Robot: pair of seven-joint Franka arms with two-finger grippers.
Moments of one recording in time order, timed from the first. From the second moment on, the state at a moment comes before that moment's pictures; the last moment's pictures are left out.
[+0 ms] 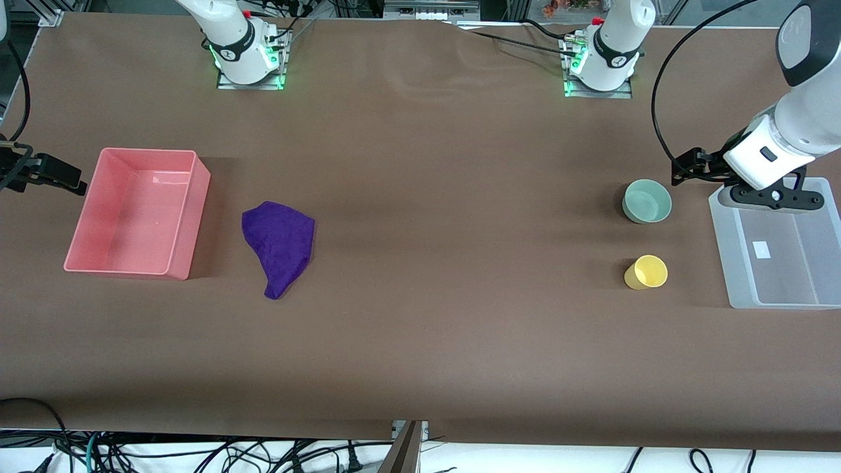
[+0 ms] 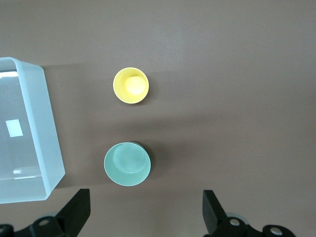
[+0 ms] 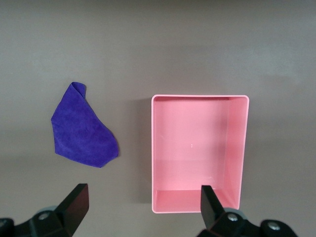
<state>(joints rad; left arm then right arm) -0.06 0.02 0.02 -1.76 0.00 1.68 0.04 -0.02 0.18 -0.04 -1.40 -0.04 1.55 -0.03</state>
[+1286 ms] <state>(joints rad) 0.07 0.06 0.03 -2.02 0.05 1.88 0.48 -0.01 0.19 0.09 -1.64 -0.06 1.62 0.04</state>
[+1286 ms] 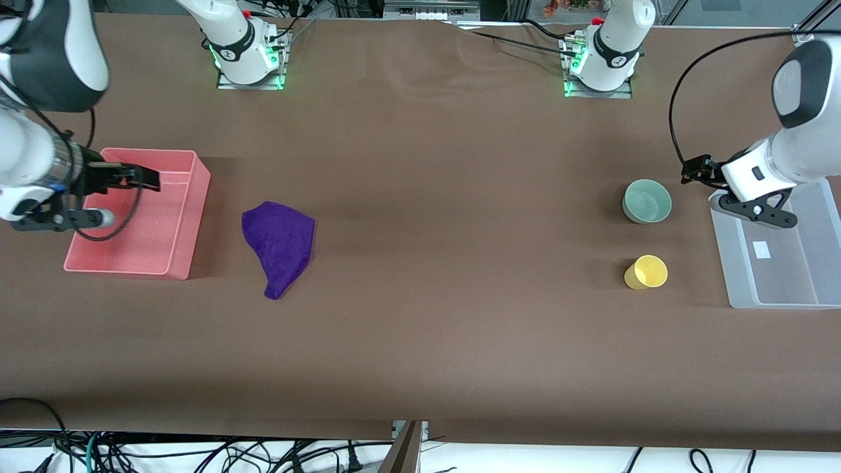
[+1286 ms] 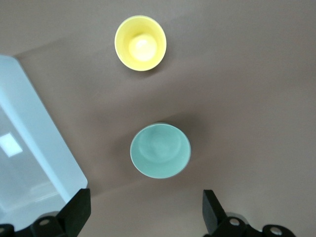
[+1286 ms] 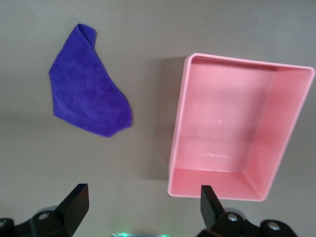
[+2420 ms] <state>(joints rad) 0.16 0.34 0.02 -2.32 0.05 2.58 0.98 0.11 0.51 0.16 -2.02 -0.06 2.41 0.31</state>
